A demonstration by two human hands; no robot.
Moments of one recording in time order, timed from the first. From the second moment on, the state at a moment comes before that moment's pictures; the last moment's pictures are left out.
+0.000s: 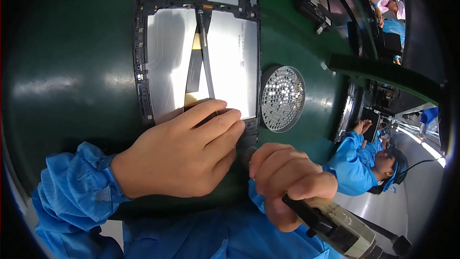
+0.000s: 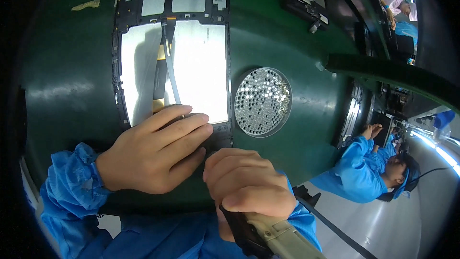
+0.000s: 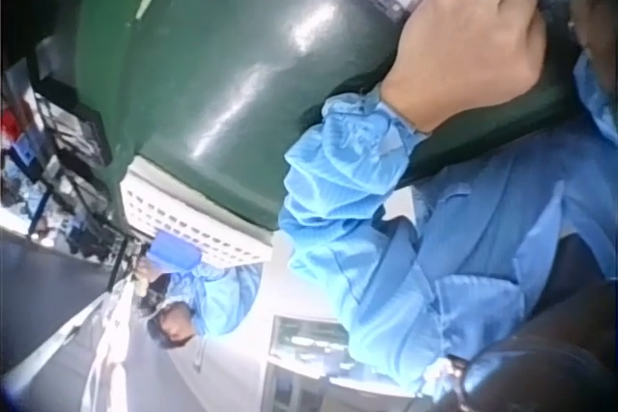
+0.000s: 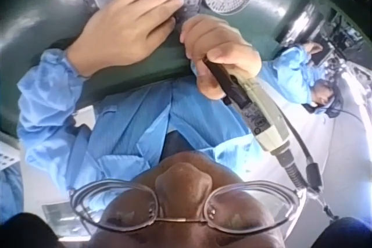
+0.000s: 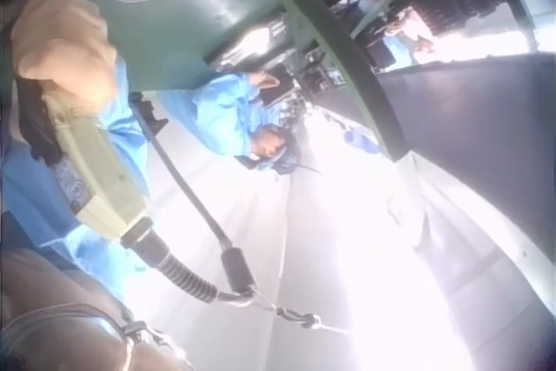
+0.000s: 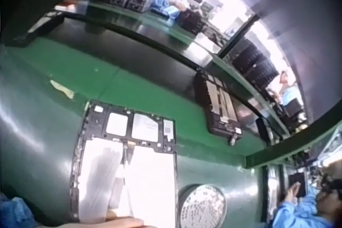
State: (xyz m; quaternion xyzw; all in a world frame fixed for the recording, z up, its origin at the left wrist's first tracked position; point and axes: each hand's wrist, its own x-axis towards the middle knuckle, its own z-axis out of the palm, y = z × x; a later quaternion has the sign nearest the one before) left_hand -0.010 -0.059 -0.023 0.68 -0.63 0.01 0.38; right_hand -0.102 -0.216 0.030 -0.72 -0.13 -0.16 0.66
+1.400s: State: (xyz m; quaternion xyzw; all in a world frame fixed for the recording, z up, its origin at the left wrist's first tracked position) left_hand 0.182 -0.070 0.002 0.81 -0.56 0.10 0.18; right_hand -0.126 -0.321 0.036 -0.66 0.05 -0.44 0.61
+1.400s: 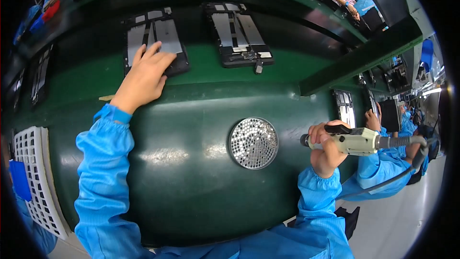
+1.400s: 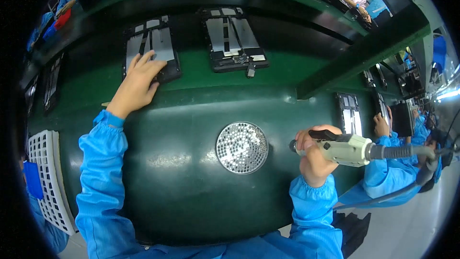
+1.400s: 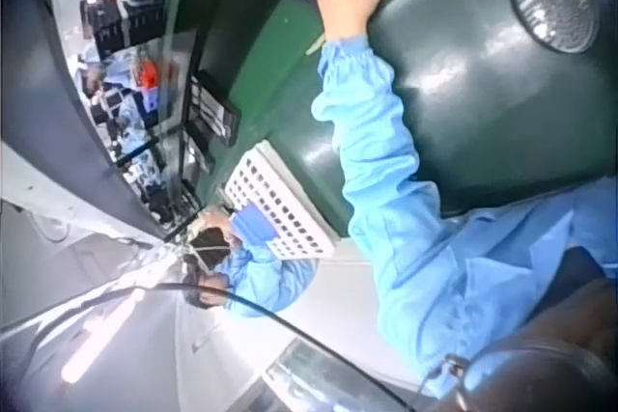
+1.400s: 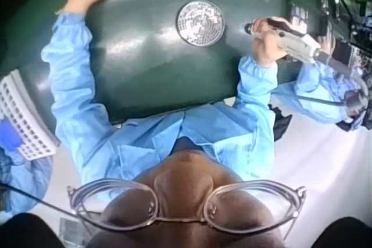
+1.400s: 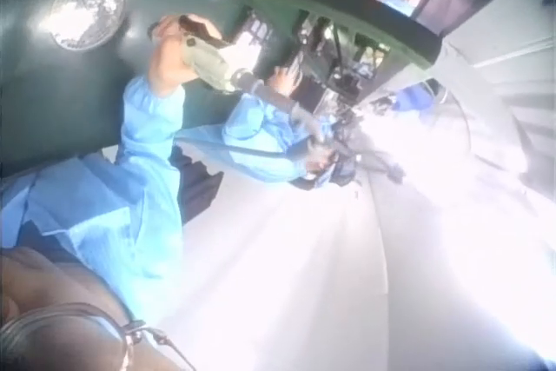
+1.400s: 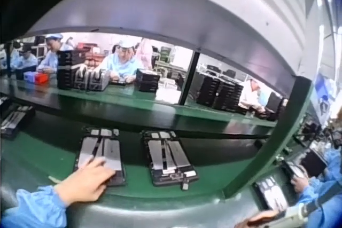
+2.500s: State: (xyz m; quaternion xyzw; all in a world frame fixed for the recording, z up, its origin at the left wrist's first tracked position) left_hand -0.027 -0.016 0.050 0.86 -0.47 0.22 0.07; right_hand -0.153 -0.325 0.016 -0.68 0.11 -0.45 0.58
